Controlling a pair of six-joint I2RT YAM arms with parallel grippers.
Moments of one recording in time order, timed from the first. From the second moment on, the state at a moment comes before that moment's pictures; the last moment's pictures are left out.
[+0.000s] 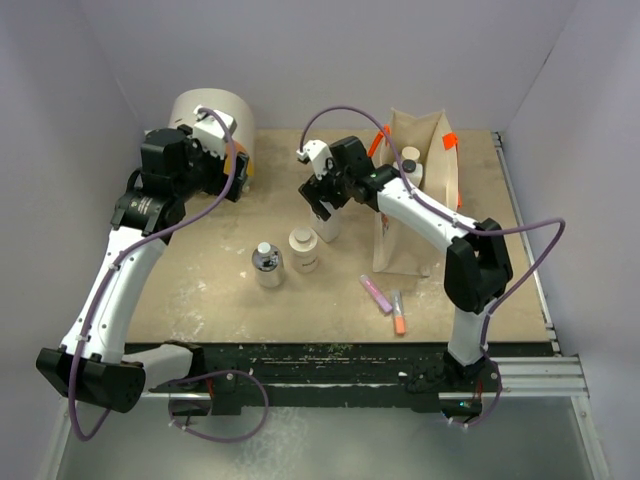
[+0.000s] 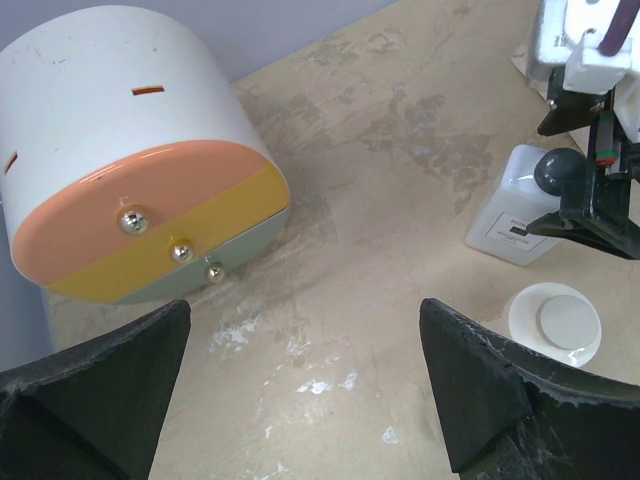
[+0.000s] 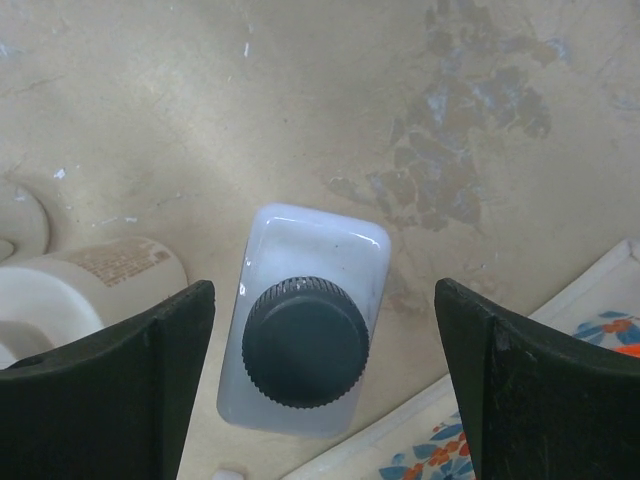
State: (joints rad) left arm -0.23 1.20 1.38 -0.56 0.12 0.20; right arm 0.62 1.87 1.61 -0.47 -0.10 -0.28
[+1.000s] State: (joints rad) left arm -0.22 1.15 1.35 -0.53 0.12 0.22; right arm 0.62 1.90 1.66 -0.59 -0.20 -0.29
